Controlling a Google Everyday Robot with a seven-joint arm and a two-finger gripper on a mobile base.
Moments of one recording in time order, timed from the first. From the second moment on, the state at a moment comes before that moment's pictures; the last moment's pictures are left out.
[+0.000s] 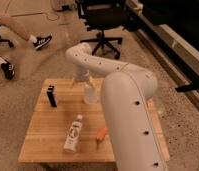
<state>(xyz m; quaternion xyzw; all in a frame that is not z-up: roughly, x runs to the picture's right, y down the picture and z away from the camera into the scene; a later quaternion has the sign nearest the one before) -0.086 -0.006 0.887 -0.24 -0.24 -0.65 0.68</state>
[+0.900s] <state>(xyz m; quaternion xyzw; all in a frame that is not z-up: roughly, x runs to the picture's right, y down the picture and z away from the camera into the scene) -0.056 -0.005 0.910 -0.28 -0.21 -0.66 0.67</state>
